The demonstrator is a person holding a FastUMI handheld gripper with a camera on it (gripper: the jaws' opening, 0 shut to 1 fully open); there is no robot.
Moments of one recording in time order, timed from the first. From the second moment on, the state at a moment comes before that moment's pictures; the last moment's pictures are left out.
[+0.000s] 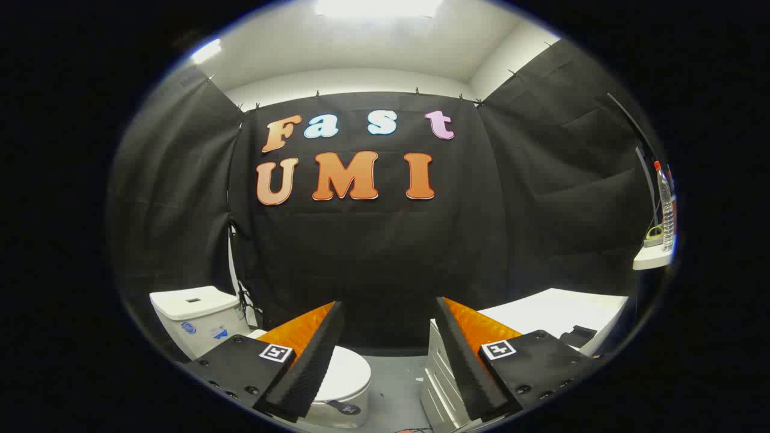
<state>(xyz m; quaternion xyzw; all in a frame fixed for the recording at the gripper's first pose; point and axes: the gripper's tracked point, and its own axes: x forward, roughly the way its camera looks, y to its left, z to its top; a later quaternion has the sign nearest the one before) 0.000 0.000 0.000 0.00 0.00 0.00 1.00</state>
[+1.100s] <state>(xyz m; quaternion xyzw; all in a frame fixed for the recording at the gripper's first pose) -0.010 0.000 0.012 -0.01 -0.02 0.00 1.00</state>
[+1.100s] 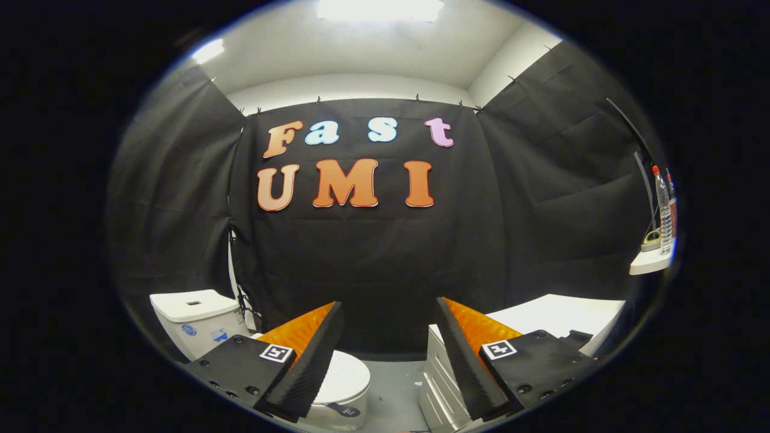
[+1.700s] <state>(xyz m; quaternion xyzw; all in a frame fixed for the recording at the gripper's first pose) -0.012 0.074 -0.058 0.12 0.04 0.04 0.99</state>
